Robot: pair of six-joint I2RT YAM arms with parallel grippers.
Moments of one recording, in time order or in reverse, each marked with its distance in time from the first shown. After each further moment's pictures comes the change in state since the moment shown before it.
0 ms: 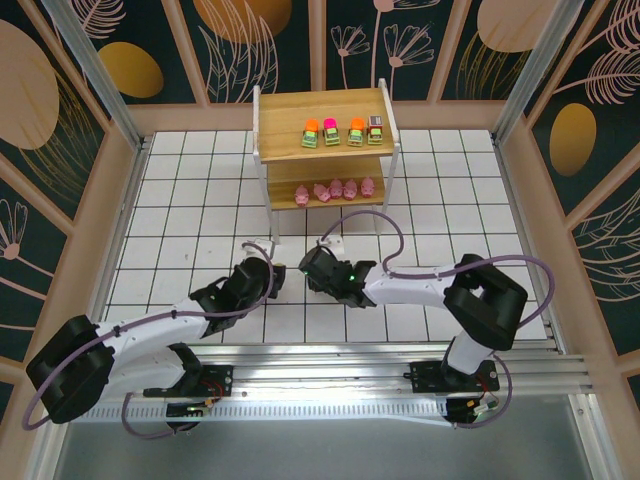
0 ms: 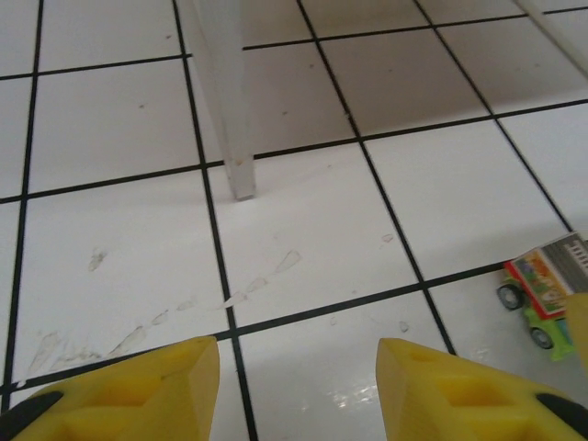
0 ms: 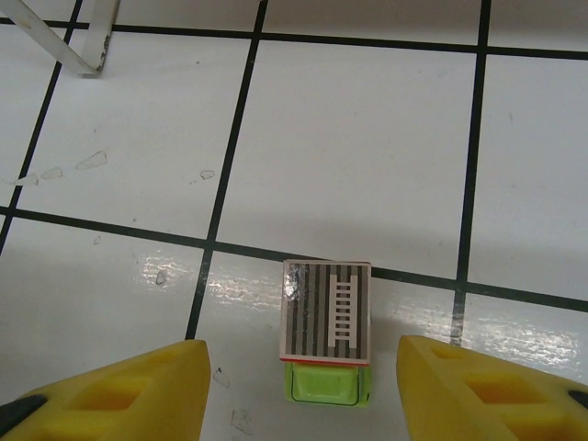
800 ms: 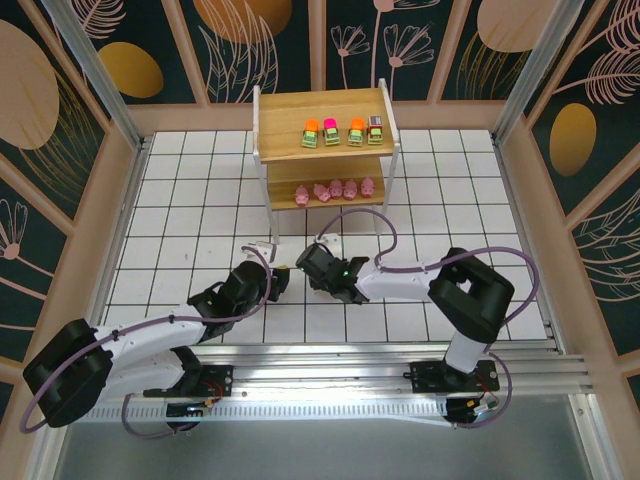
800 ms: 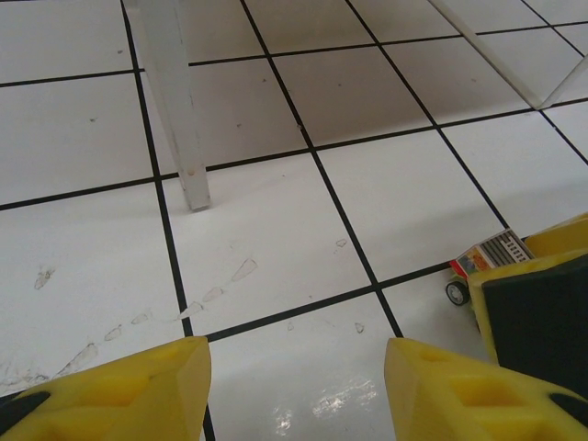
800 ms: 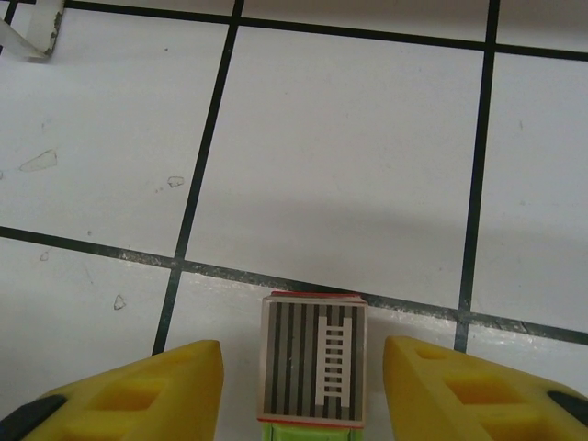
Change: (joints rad) left arm 0.000 -0.030 -0.060 0.105 0.066 0.020; right arm -0.027 0.080 0.042 -0.002 -0.002 -0.038
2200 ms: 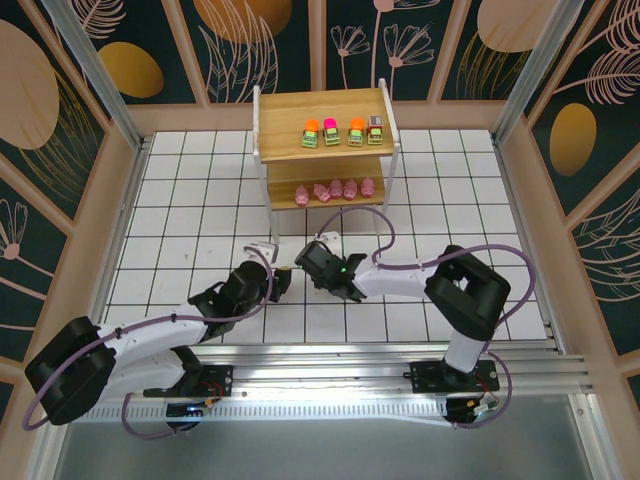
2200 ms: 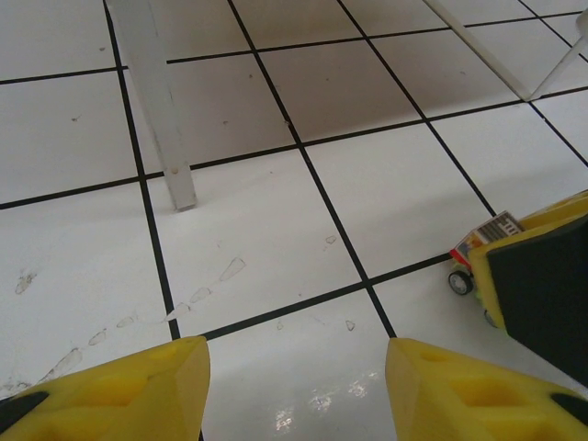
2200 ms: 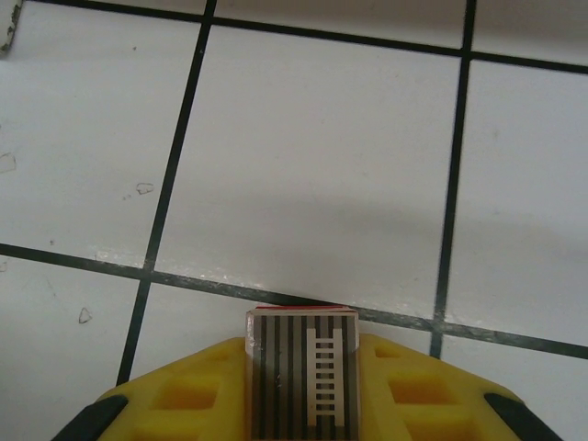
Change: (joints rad) left arm 0.000 0.018 -0.003 0.023 0.024 0.015; right arm -0.011 0.013 0.036 -0.061 0.025 -0.015
